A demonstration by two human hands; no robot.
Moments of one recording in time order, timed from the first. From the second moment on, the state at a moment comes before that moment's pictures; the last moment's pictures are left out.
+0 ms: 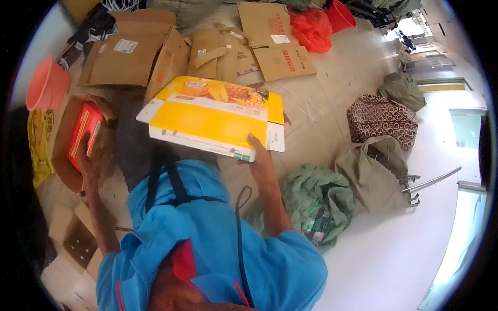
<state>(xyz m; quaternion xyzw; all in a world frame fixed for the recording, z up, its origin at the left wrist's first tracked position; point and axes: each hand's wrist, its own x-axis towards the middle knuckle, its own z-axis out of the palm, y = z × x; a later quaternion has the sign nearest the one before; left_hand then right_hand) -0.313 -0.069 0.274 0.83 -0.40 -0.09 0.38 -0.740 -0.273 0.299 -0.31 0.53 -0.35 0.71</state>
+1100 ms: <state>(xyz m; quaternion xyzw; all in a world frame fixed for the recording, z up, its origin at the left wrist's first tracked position) -0.389 -0.289 0.330 0.75 -0.46 -0.15 0.45 -0.776 -0.345 -0.073 -0.29 0.67 -0.32 0.61</state>
